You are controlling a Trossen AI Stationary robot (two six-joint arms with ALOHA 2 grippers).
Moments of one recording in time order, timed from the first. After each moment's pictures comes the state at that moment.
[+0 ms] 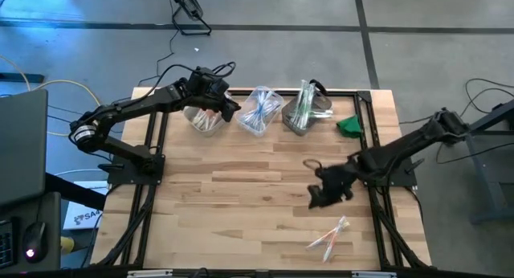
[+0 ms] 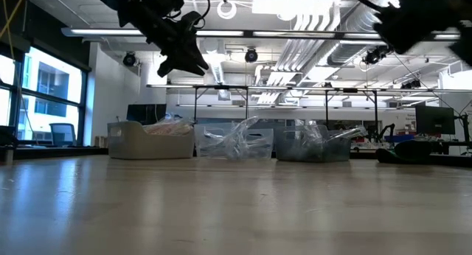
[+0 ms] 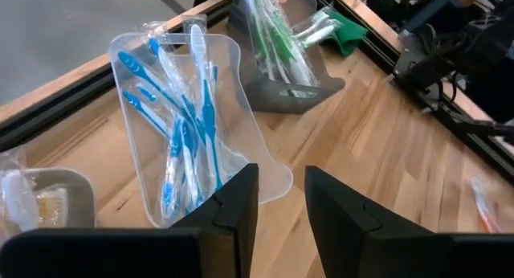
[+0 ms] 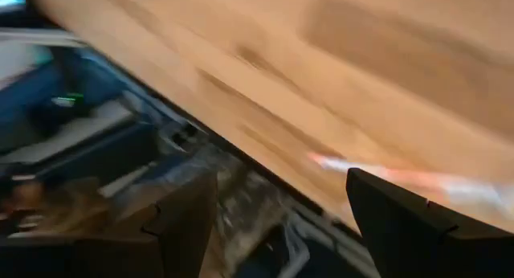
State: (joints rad) left arm 0.59 1.33 1.07 -0.31 0.25 -0.33; right arm 0.38 1.15 0.70 -0.37 -0.28 1.77
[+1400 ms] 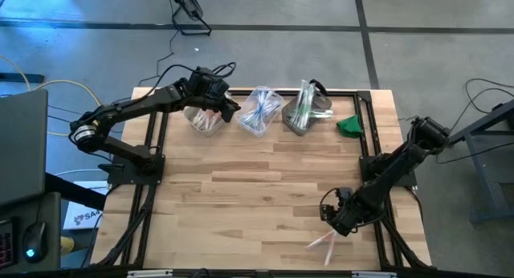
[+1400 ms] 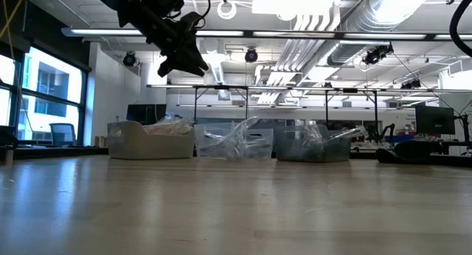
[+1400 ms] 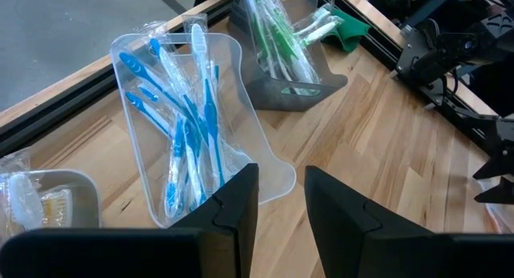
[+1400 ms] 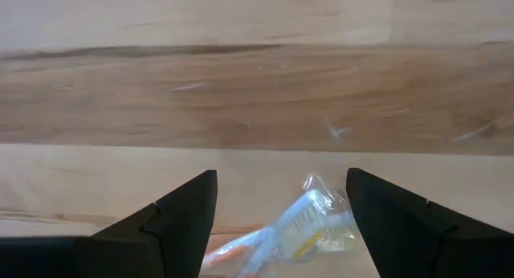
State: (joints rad) left arm 0.59 1.33 1.06 -0.32 0.25 -0.31; right arm 0.80 1.48 0.70 -0.59 -0.03 2.42
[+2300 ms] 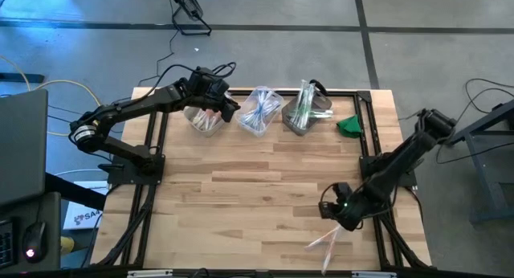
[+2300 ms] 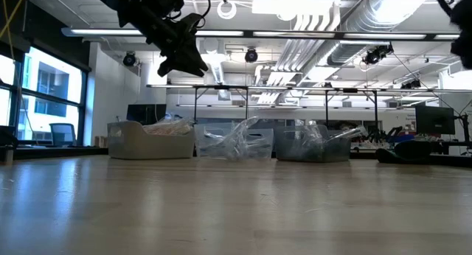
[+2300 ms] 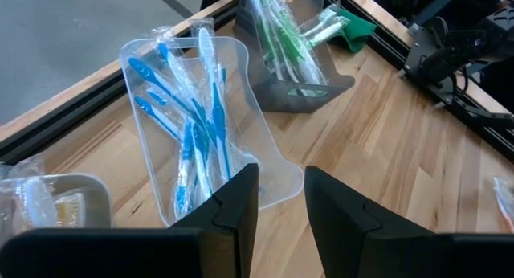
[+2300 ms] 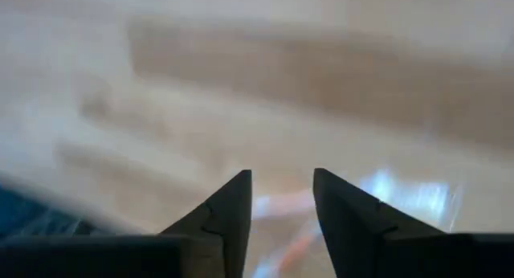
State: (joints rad) left arm 0.59 1.33 1.06 -0.32 0.23 -0.29; right arm 0.79 1.31 0.70 -0.55 0.11 2.25
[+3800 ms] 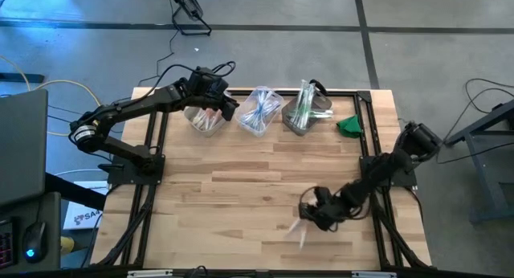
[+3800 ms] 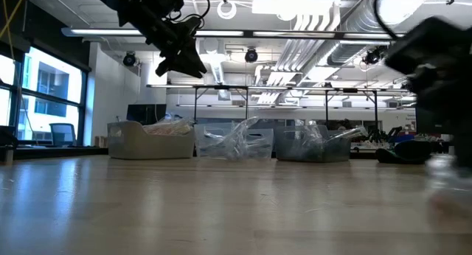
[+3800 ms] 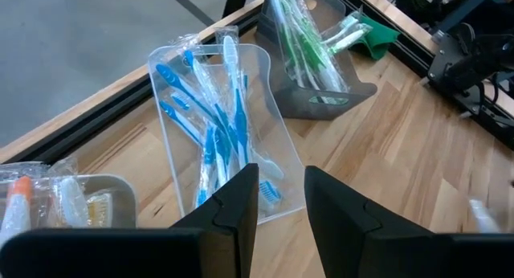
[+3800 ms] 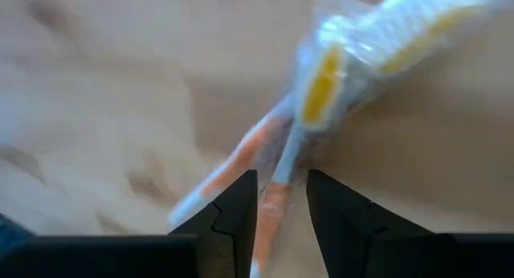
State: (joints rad) left arm 0.59 1.33 1.06 -0.32 0.16 -0.29; right arm 0.62 1.62 0.71 -0.23 0.22 2.14
